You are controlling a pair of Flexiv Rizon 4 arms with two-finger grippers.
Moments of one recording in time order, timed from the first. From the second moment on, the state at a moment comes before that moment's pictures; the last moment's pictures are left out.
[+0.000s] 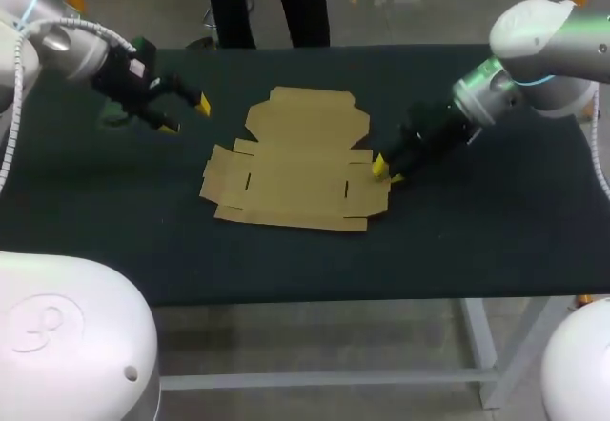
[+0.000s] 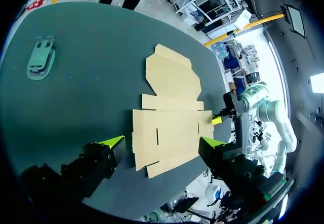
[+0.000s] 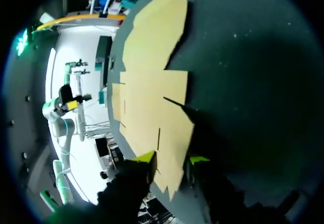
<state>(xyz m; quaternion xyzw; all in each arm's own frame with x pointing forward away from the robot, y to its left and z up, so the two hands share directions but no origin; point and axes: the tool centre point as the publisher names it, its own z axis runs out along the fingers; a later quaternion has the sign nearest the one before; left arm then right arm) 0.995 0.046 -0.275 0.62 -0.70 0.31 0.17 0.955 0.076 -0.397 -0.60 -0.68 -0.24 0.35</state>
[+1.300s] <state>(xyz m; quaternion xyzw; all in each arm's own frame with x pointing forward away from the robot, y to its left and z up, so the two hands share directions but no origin) 0.989 0.038 -0.272 0.61 -0.71 0.31 0.17 0.964 0.088 -0.406 -0.65 -0.64 -0.32 0.26</state>
